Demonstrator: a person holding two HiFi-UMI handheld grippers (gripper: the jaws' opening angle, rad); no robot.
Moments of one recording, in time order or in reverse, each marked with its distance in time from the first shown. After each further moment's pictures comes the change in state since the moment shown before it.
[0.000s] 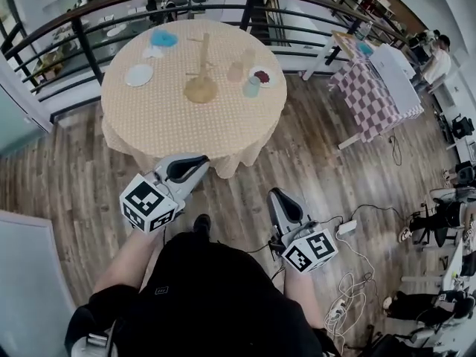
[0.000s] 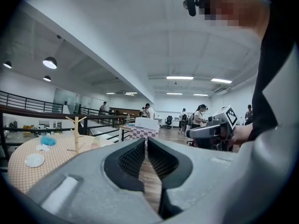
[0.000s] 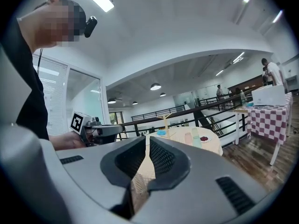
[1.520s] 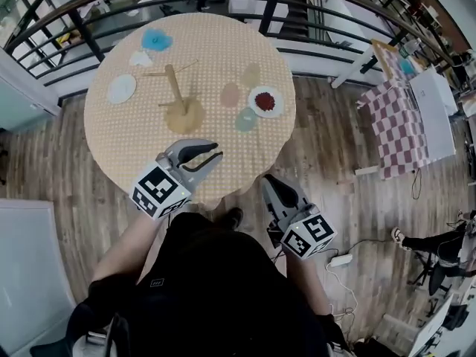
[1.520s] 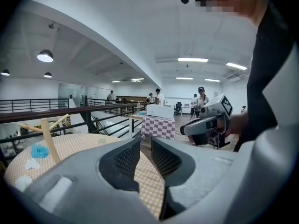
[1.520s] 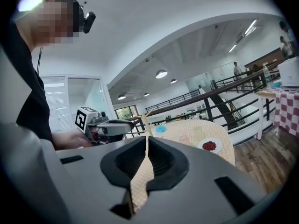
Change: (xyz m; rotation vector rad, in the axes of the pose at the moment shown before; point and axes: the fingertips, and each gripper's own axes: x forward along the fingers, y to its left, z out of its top) left arm 0.268 0.170 0.004 0.015 0.191 0.090; right arm 0.201 -0.255 0.042 0.091 0.154 0.233
